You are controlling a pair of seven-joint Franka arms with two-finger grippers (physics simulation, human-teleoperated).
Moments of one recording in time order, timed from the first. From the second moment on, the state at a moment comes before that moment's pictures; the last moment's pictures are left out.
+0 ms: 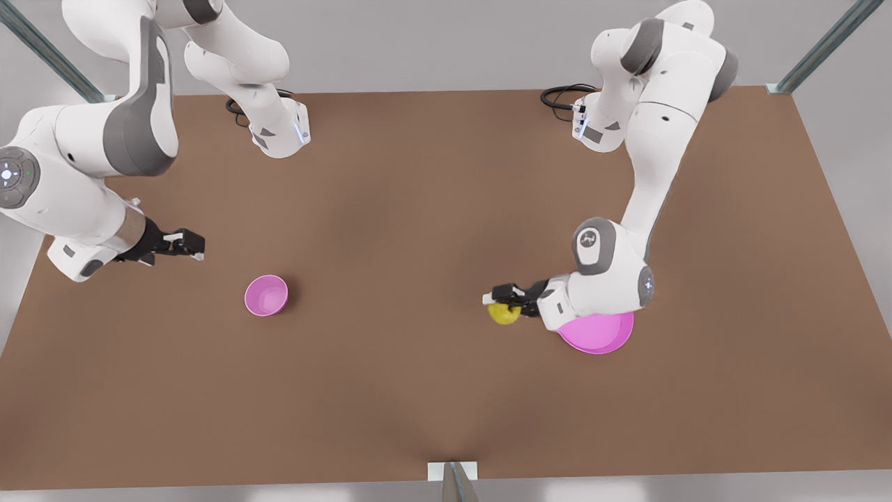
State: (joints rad) left arm -0.17 0.63 -0.30 -1.49 -0.83 2.16 0.26; right arm -0.04 0.21 0.10 -1.38 0.03 1.49 -0.04
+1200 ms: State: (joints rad) left arm -0.38 0.97 -0.38 -1.16 -1.63 2.32 2.12; right arm -0.06 0.66 0.45 -1.46 0.97 2.07 -0.52
